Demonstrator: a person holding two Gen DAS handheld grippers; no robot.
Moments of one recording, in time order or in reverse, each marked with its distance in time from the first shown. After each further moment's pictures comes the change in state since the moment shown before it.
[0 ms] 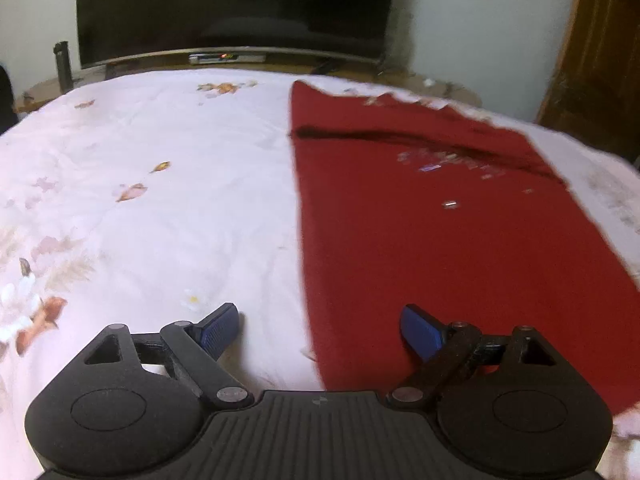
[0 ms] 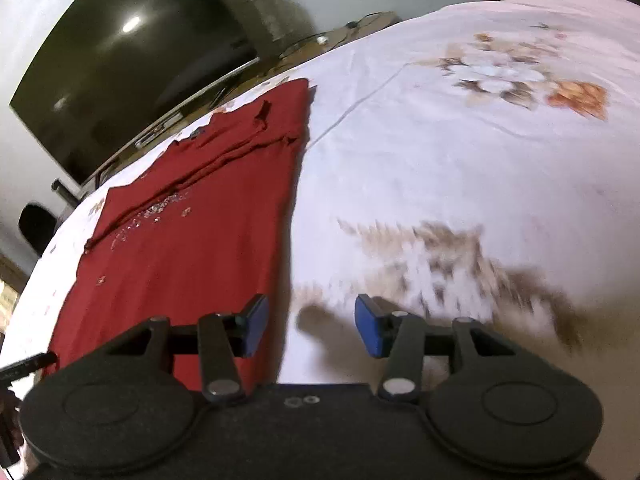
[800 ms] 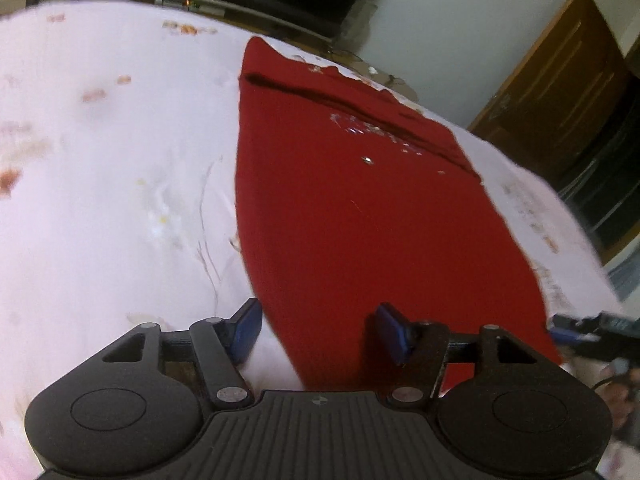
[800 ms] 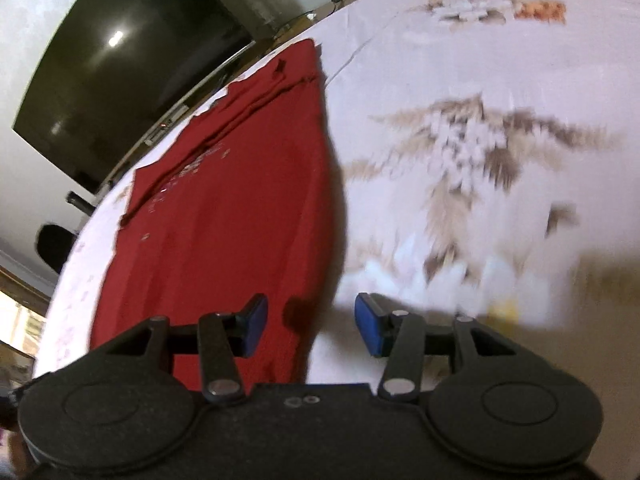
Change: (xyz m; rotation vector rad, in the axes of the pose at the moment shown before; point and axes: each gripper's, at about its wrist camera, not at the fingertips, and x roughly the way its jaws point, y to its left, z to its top) left arm -0.024 0.017 -0.045 -0.176 0.107 -0.316; right arm -0.026 0.026 -0.074 0.134 0.063 0.075
